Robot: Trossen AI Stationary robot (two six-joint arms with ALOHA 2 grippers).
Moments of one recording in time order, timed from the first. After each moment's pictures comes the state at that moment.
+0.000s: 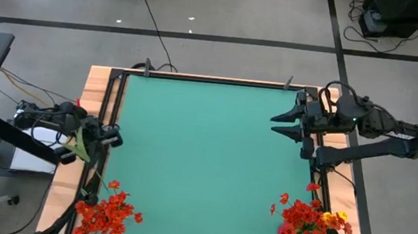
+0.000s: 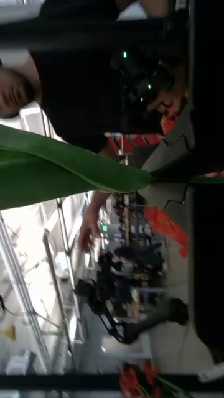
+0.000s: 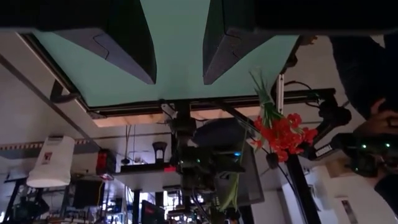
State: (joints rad) left arm -0.16 0.14 0.15 0.66 0.85 -0.50; right arm 0.03 0.79 1.12 -0.50 -0.03 0.11
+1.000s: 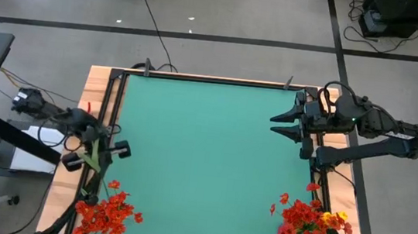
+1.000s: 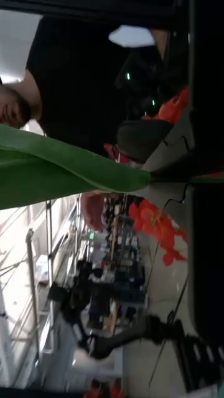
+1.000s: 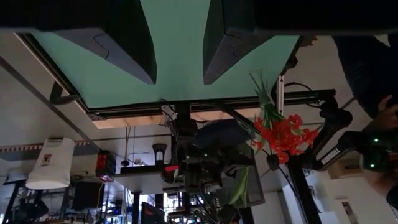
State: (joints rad) left arm -0.33 0.39 0.15 0.77 0.72 -0.46; right arm 0.03 0.80 1.12 -0.50 -0.03 0.11
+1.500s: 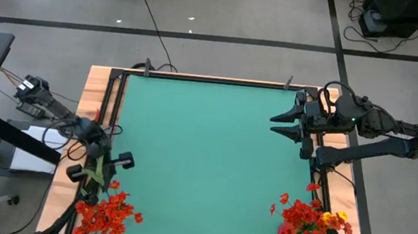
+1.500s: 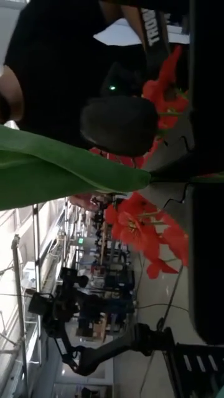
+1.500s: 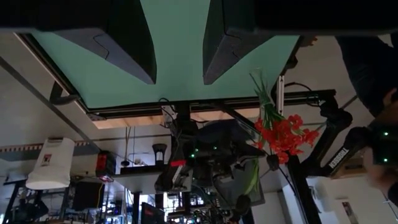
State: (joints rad) left arm -0.51 0.61 0.15 0.88 0.59 -0.34; right arm 0.03 0.80 1.12 -0.50 -0.03 0.11
